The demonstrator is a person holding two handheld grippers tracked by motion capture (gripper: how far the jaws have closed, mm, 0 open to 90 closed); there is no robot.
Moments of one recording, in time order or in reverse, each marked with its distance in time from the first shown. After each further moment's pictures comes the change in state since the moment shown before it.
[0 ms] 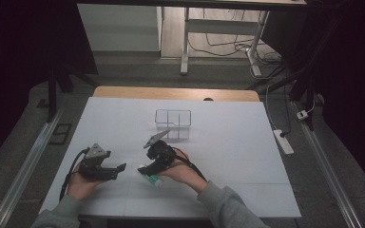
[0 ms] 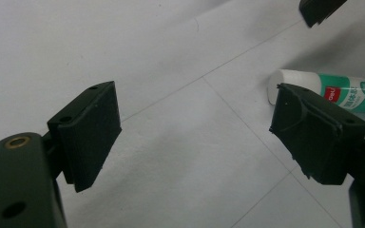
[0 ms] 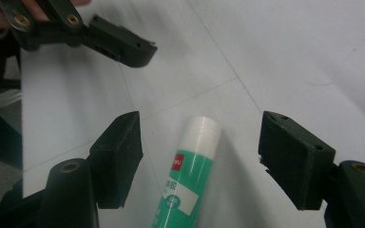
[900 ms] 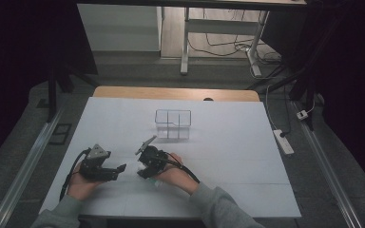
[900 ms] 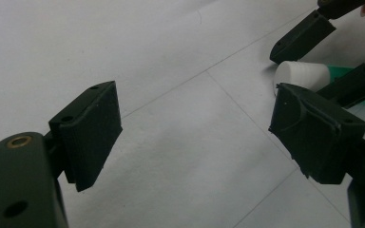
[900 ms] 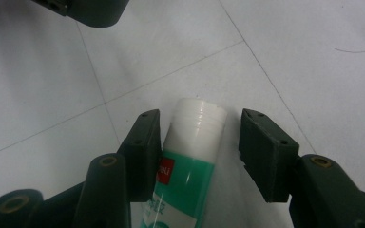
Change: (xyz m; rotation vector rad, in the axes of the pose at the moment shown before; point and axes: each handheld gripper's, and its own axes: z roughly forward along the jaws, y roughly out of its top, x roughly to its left) left arm -0.001 -0.002 0.003 0.021 0.019 0.017; right arm 0.006 0.000 0.035 0.143 -0.097 -0.026
